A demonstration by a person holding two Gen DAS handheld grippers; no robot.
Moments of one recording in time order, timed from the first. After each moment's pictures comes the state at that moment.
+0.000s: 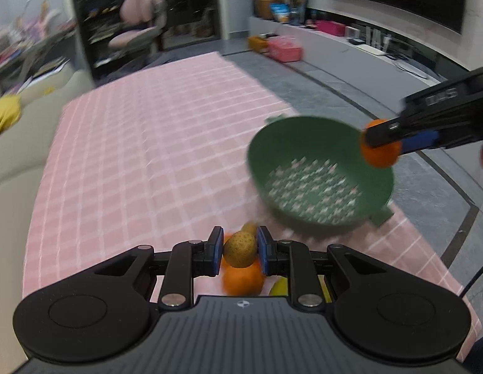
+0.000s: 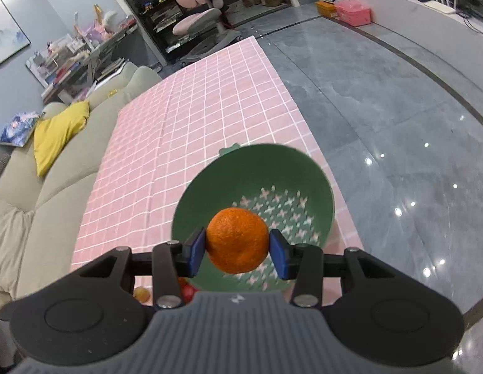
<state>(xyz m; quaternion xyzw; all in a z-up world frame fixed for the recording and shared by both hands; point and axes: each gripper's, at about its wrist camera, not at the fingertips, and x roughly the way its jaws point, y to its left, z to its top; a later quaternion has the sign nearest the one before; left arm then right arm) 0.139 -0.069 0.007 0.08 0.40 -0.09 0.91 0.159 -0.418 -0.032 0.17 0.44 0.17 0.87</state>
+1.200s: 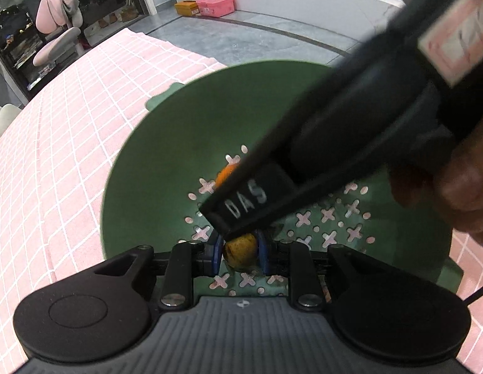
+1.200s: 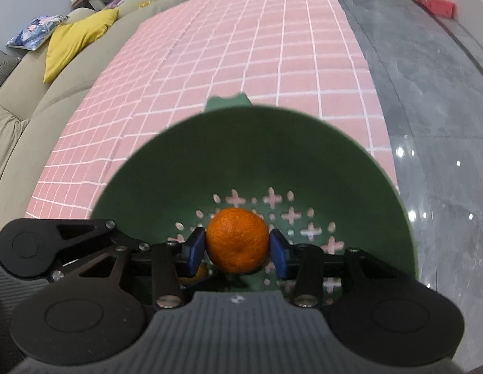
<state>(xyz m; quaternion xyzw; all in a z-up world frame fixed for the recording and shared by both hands) 0.245 -0.154 -0.096 0.20 0.46 -0.17 0.85 0.289 -0.362 -0.139 0.05 0.51 0.28 0.81</state>
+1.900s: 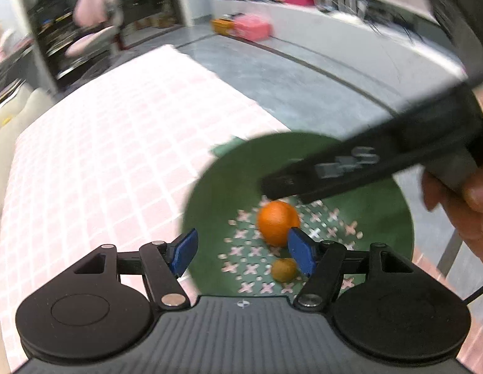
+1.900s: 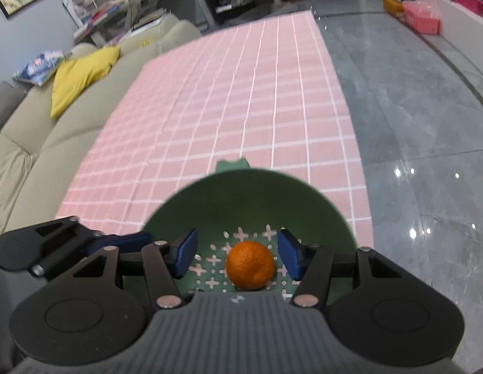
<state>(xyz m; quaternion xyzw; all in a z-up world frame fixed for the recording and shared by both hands) 0.227 -0.119 -0.022 0.12 0.43 -0.12 0.89 0.271 -0.387 -0.084 0.09 0.45 0.27 0.85</state>
